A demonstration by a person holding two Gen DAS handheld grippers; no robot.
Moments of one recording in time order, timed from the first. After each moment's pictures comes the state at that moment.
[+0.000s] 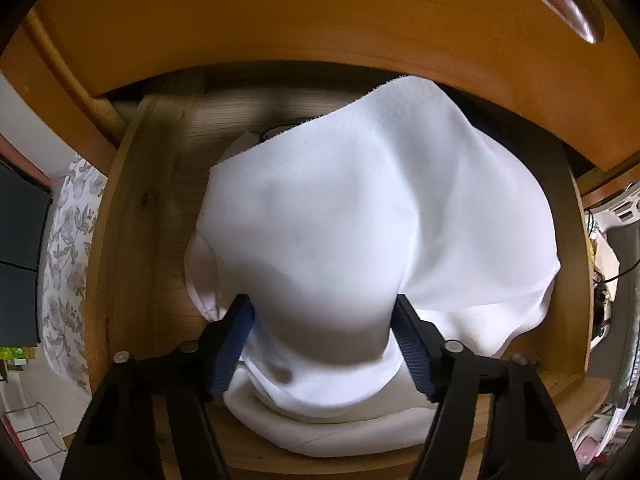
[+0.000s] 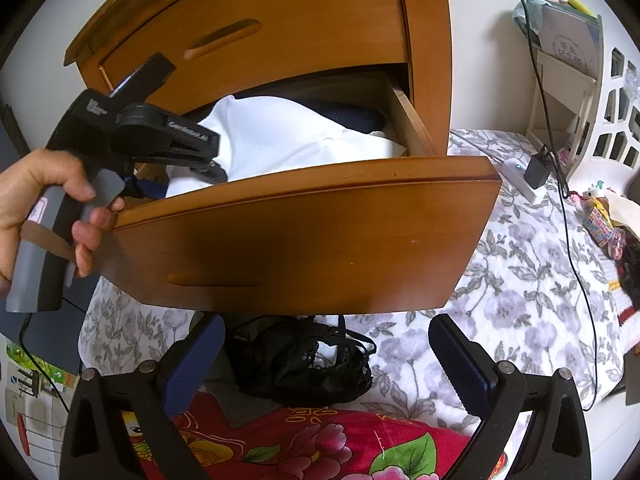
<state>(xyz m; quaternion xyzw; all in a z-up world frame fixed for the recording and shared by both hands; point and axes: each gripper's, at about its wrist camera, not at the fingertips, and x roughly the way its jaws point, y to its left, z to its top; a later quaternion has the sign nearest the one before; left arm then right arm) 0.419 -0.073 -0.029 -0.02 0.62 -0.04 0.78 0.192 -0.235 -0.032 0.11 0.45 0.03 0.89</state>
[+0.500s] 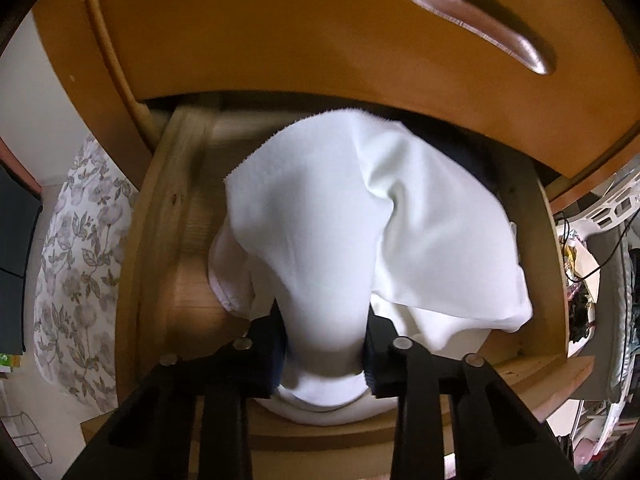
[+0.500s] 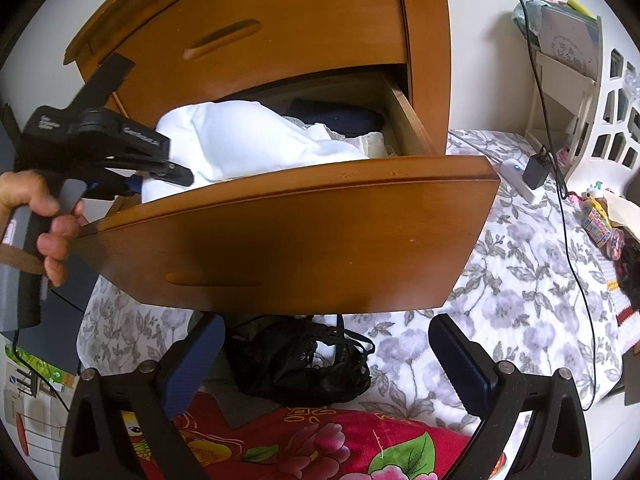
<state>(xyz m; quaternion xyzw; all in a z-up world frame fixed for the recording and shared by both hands) 0.397 -0.051 0.002 -0.04 0.58 -0.07 0.81 0.192 -0.234 -0.032 0.10 0.45 0.03 0.89</state>
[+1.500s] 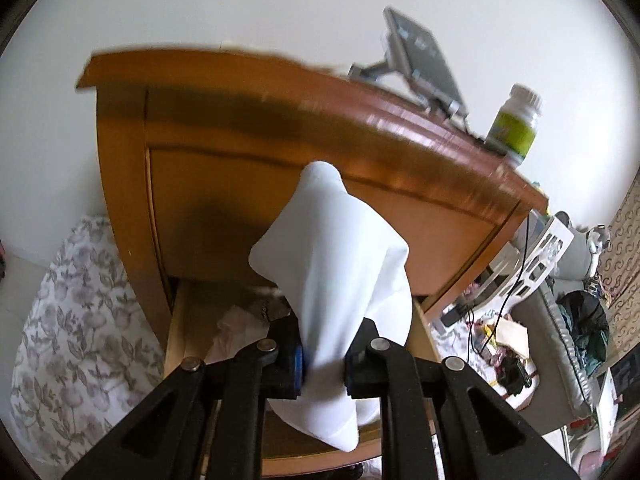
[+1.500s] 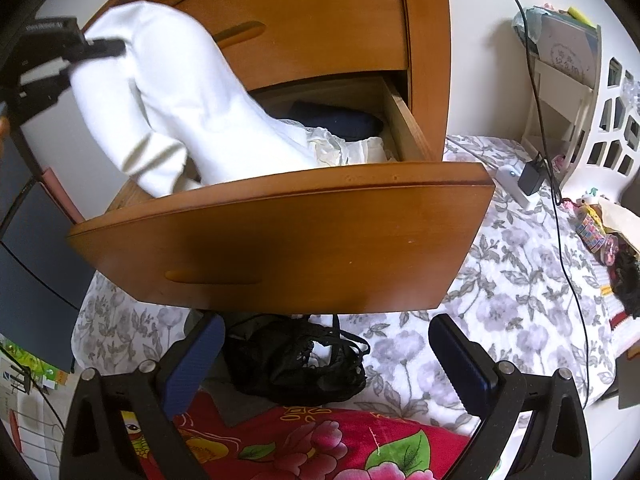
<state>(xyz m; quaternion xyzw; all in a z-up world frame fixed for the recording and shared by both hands) 0.327 -0.008 0.144 -0.11 0.36 -0.17 0.91 0.188 -0.232 -0.027 0.09 0.45 0.02 0.89</state>
